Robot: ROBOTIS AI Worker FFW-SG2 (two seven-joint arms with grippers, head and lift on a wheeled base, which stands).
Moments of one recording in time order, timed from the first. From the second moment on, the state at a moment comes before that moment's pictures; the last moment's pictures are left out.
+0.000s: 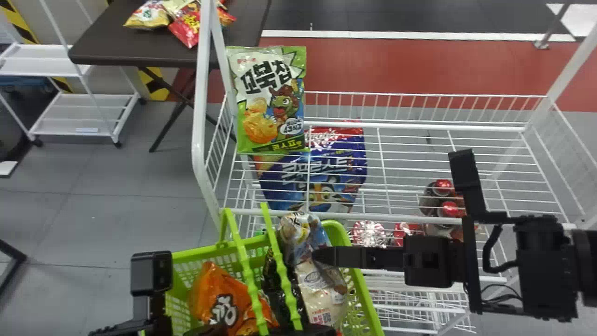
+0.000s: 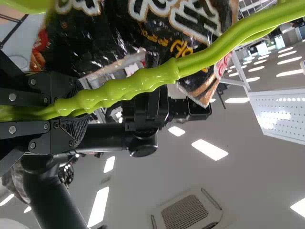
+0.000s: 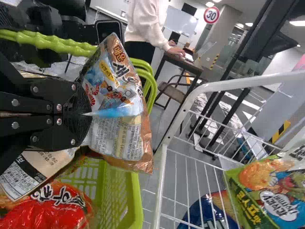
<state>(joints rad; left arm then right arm) 0.52 0.00 0.18 -2.19 0.32 1.24 -1.48 0.12 -0.22 -0.04 -2.06 -1.15 1.46 0.20</state>
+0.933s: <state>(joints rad) 0.52 0.00 0.18 -2.20 0.32 1.25 -1.48 0.15 -0.22 -0.02 -1.96 -1.21 1.34 0.25</state>
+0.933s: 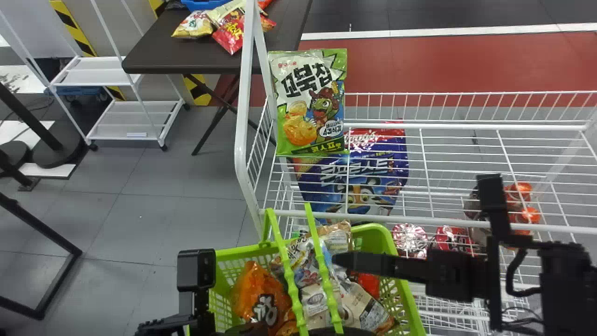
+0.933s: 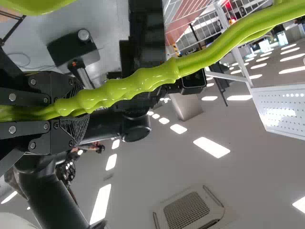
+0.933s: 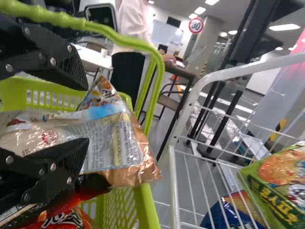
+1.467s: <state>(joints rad) 0.52 0.00 0.18 -2.20 0.33 1.24 -1.49 0.16 -0.29 -0.14 -1.93 -0.77 0.86 0.39</state>
